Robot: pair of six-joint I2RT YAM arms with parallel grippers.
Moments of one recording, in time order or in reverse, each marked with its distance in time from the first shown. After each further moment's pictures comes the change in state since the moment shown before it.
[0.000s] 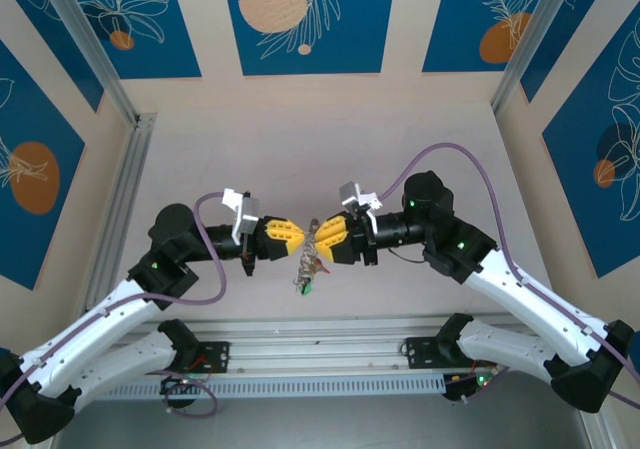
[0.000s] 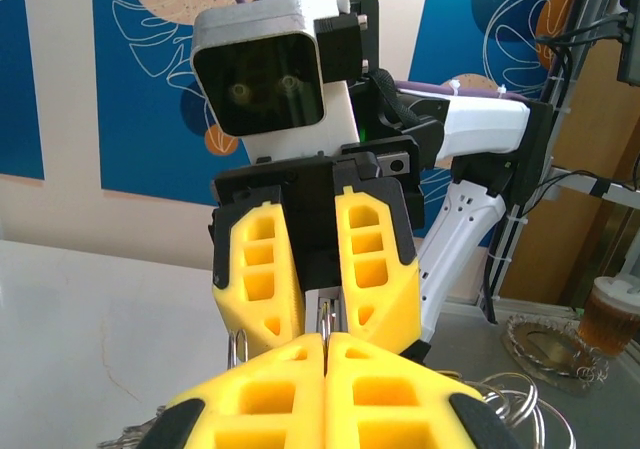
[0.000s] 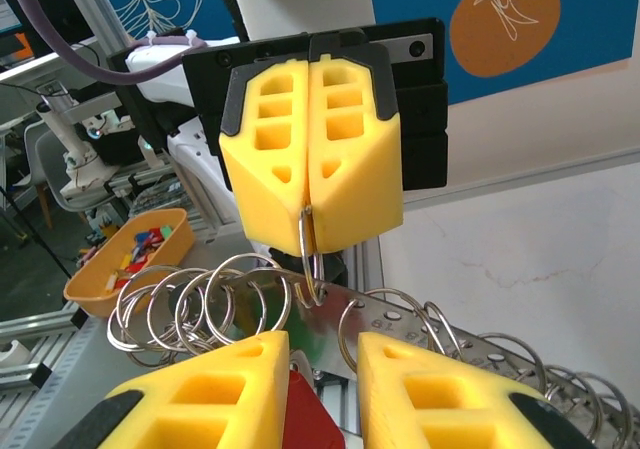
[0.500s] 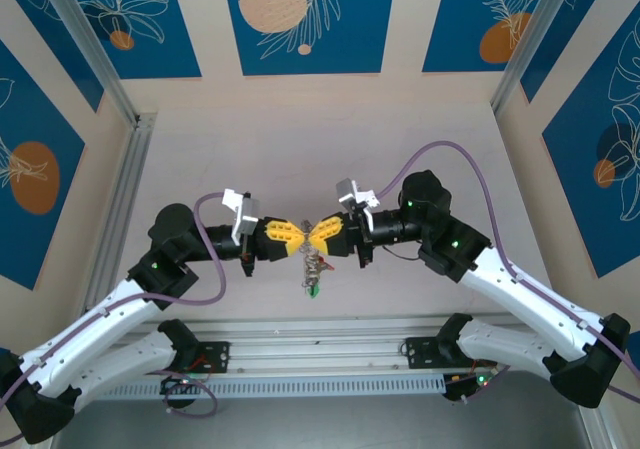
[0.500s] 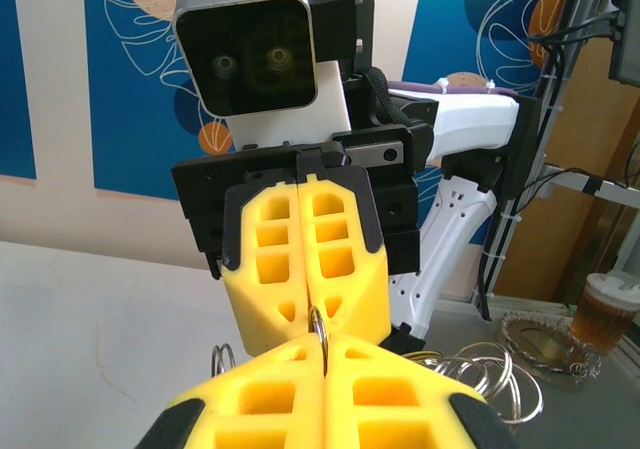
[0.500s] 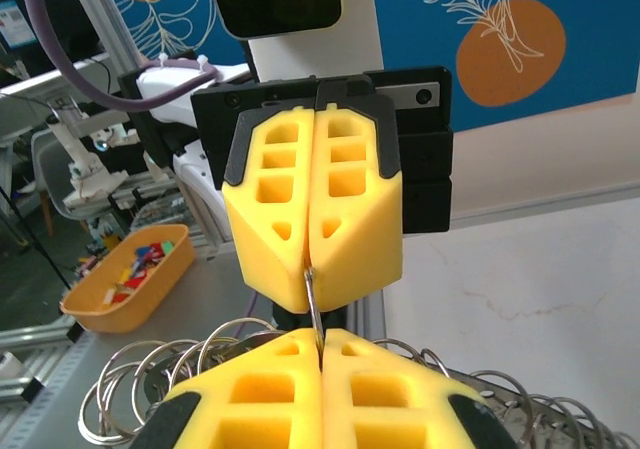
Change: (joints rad) left arm 0.000 -0.001 0.000 -0.002 0.015 0.000; right arm 0.026 0.027 -0.001 0.100 0.007 0.023
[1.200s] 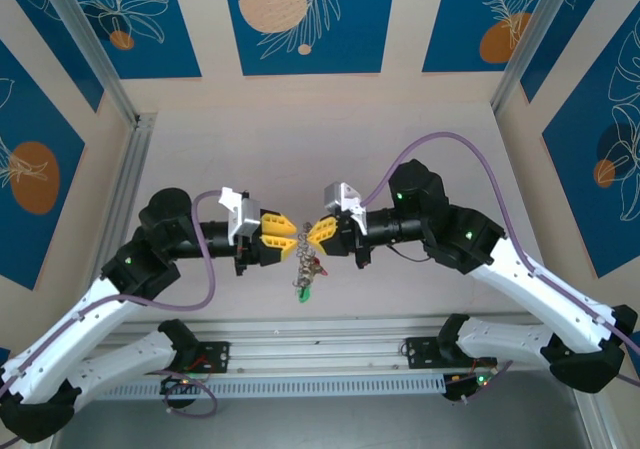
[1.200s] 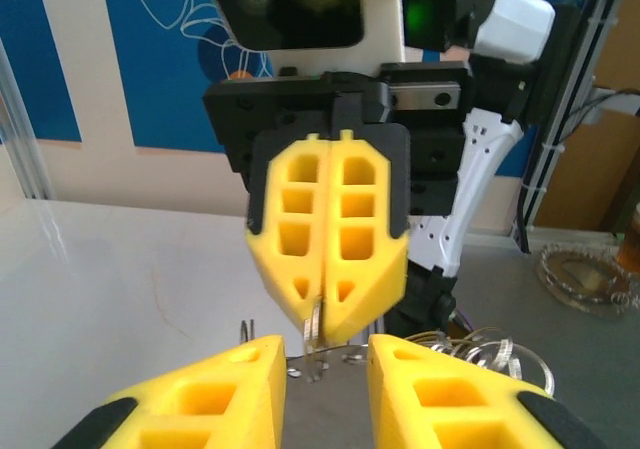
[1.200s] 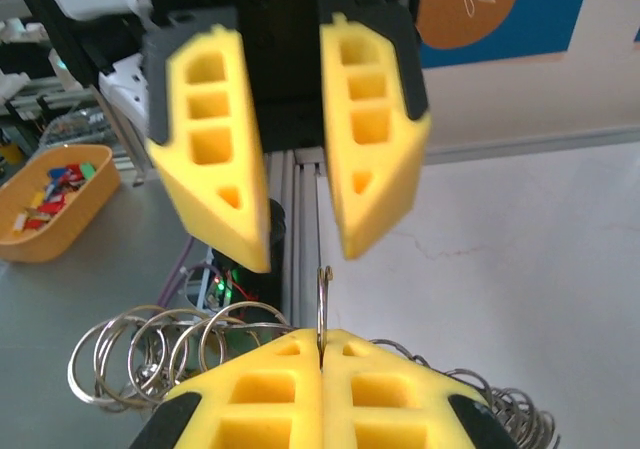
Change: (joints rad) left arm -0.006 0.010 0.247 -0.492 -0.061 0.278; right arm 0.105 0.071 0.294 -0.490 0.255 -0.296
